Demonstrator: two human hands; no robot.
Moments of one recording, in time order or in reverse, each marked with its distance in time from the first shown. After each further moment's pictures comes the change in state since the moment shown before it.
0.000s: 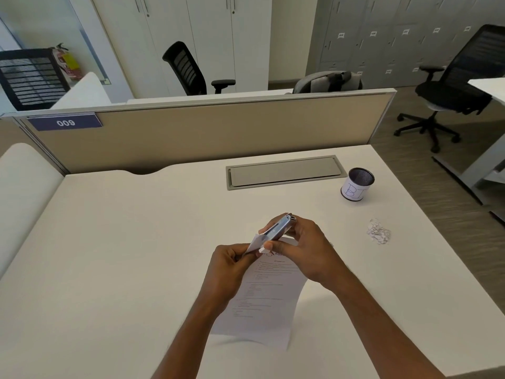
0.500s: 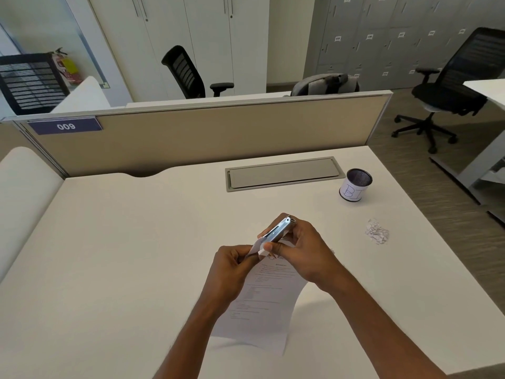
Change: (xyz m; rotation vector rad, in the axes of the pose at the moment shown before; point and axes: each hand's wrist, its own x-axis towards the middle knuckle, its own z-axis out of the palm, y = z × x) left_hand 0.000 -0.005 0.001 0.051 -0.036 0.043; right_hand -0.002 0.003 0.008 -0.022 0.027 0.010
